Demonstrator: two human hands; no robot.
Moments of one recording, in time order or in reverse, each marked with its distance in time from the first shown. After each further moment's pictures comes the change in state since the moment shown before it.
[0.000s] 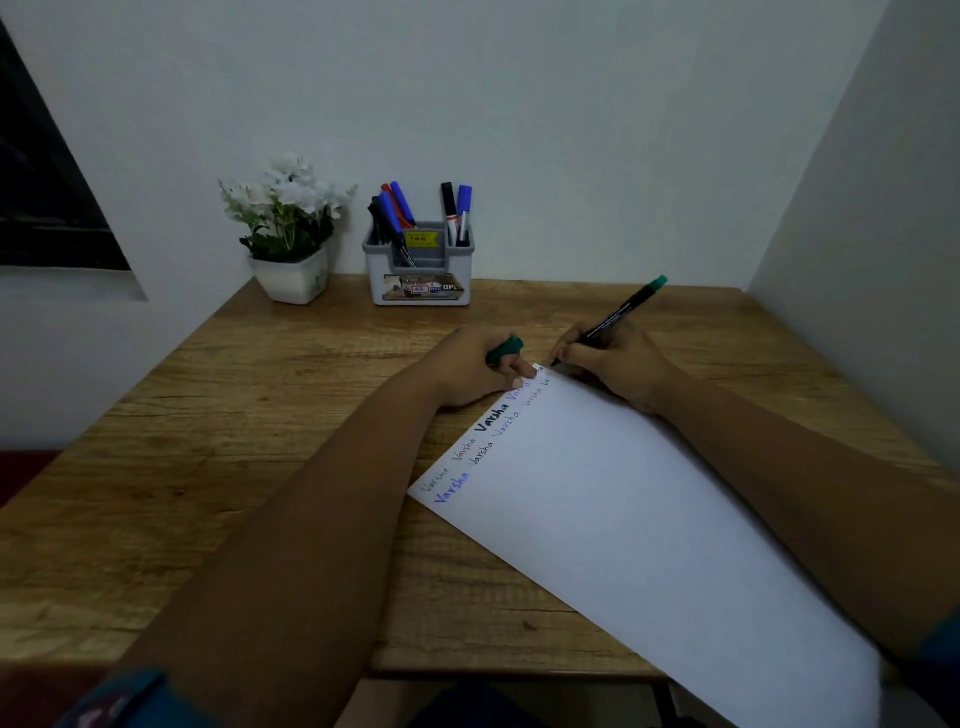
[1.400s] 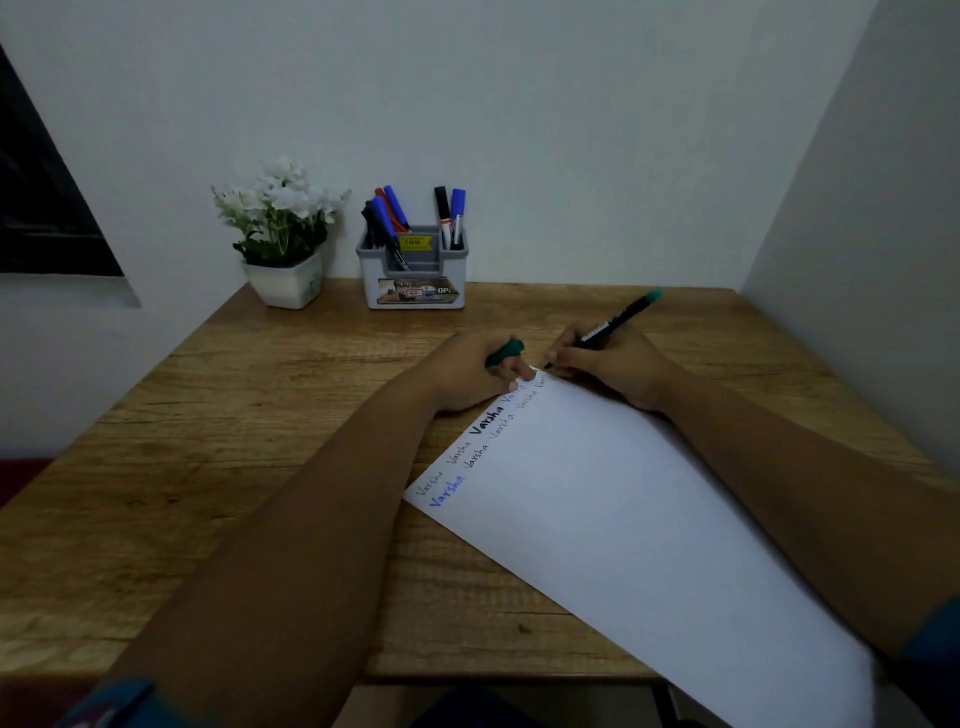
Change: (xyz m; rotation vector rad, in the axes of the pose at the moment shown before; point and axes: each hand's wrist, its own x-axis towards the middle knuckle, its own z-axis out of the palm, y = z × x) left_hand 0.001 0.007 0.002 0.089 -0.010 0.013; right_hand 0.001 0.000 -0.005 0.106 -0.044 0.086
